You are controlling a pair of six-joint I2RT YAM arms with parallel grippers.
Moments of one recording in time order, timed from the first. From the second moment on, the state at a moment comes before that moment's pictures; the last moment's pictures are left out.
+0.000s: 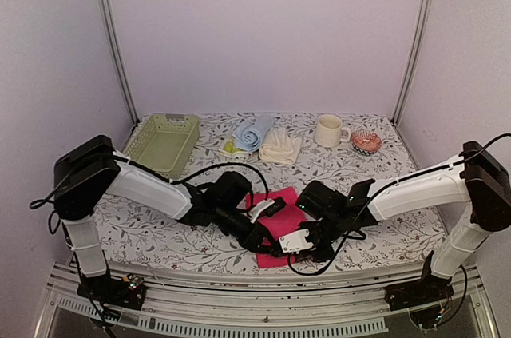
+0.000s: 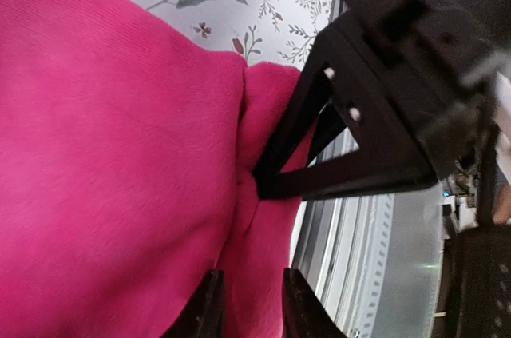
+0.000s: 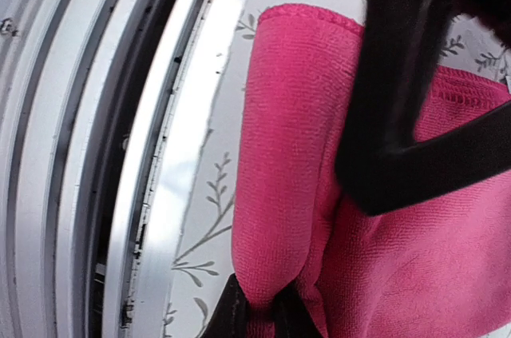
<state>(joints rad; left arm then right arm) -1.00 1.94 0.97 0.16 0.70 -0.37 1.07 1.64 0.86 -0.39 -0.24 -0.76</state>
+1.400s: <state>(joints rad) -1.45 1.81 0.80 0.22 -0.53 0.38 0.79 2.40 1.64 -1.32 -1.01 -0.92</state>
